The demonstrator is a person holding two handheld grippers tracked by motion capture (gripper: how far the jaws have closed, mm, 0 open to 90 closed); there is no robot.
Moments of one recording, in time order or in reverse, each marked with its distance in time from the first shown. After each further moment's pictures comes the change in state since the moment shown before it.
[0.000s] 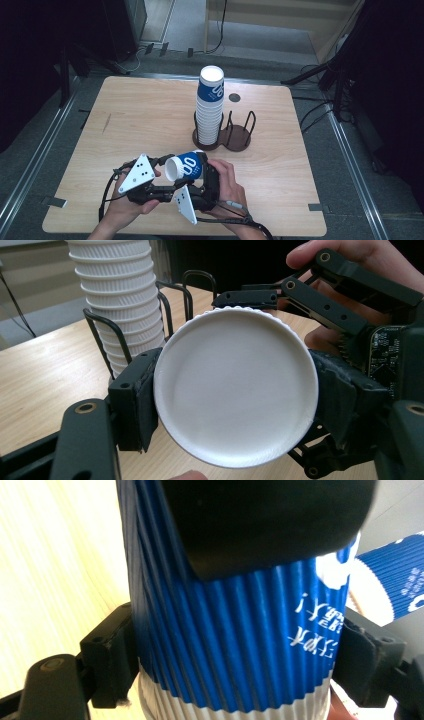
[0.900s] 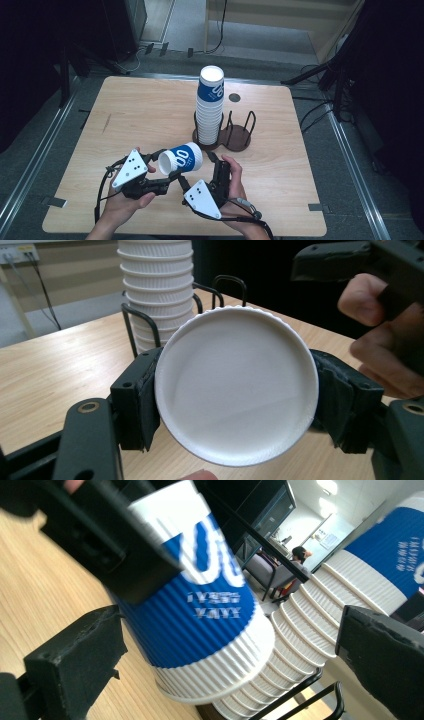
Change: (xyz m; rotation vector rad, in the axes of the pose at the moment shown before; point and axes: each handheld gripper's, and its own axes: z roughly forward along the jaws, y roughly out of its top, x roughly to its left) left arm 0.014 -0.005 -0.004 -0.034 0.088 -0.069; right arm -0.032 0.002 -0.016 -0.116 0.099 0.361
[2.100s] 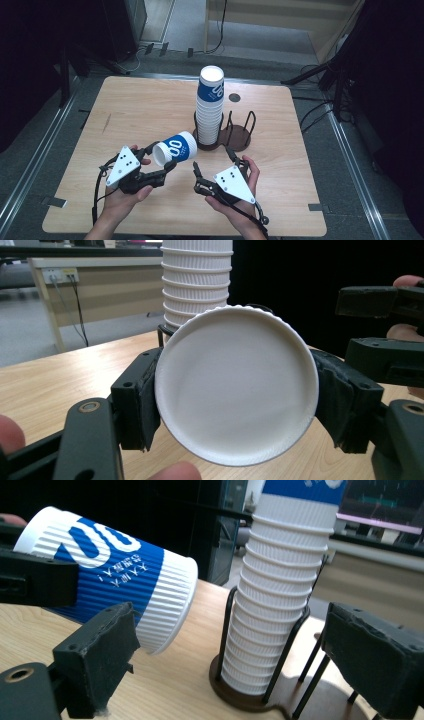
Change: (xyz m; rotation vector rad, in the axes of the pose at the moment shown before) left arm 0.010 -0.003 0.000 -0.112 0.084 -0.041; right arm -0.033 -0.011 -0.010 0.026 -0.080 0.504
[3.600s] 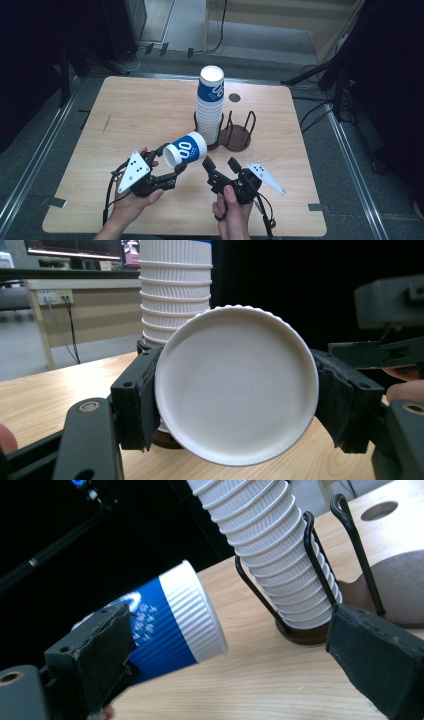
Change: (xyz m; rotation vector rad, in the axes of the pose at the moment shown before) left arm -0.017 -0.013 0.016 -0.094 -0.020 0.006; right arm -0.024 0.001 -0.012 0.088 0.057 0.786
